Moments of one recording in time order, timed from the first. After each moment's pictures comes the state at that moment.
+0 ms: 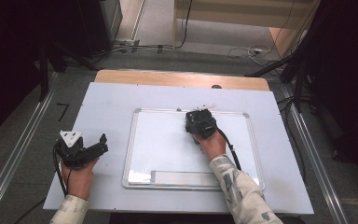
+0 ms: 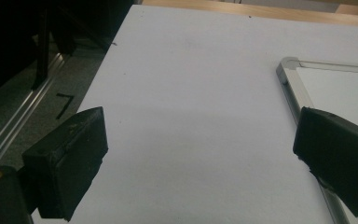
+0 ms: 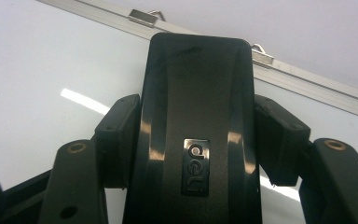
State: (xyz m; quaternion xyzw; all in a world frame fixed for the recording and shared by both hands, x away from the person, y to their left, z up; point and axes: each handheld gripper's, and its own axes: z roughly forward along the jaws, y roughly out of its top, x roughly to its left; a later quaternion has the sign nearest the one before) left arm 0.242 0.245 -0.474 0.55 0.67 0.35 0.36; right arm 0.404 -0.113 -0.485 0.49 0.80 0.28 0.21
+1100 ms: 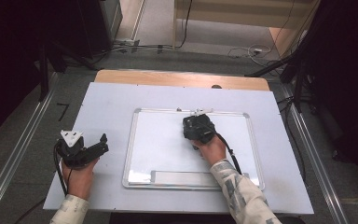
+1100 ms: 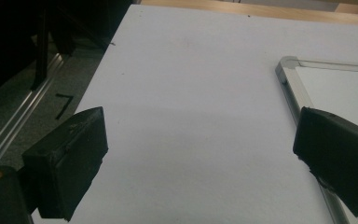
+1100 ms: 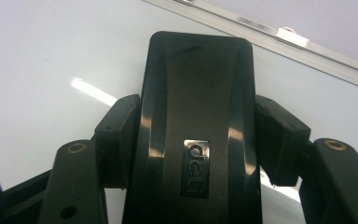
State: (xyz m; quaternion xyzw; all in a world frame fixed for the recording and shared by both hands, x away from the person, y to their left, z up) left arm 0.244 0.243 -0.475 0.55 0.67 0.35 0.36; right arm 0.386 -0.114 -0.485 0.48 0.81 0.28 0.19
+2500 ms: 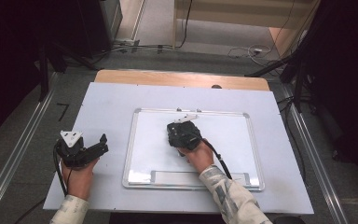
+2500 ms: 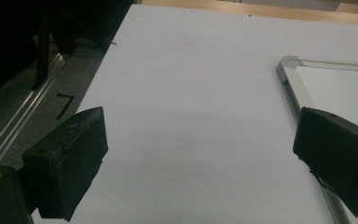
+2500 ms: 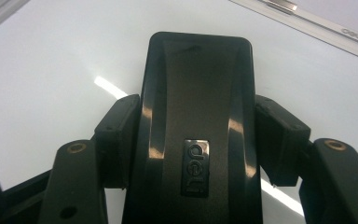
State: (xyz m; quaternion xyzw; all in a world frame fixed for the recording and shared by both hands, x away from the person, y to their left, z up) left arm 0.242 0.243 -0.475 0.55 0.67 0.35 0.36; right arm 0.359 -0.069 -0.487 0.43 0.83 0.30 0.17
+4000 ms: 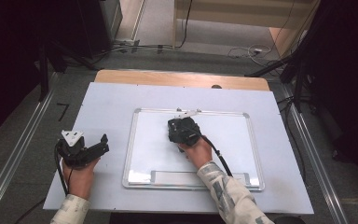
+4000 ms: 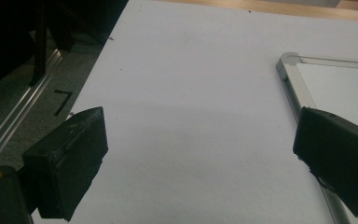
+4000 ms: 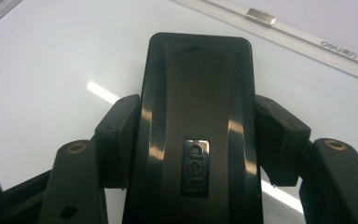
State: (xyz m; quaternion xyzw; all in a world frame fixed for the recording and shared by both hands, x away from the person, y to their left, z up) left arm 0.245 0.243 -0.477 0.55 0.67 0.35 0.35; right arm 0.368 -0.062 -0.488 0.44 0.83 0.30 0.18
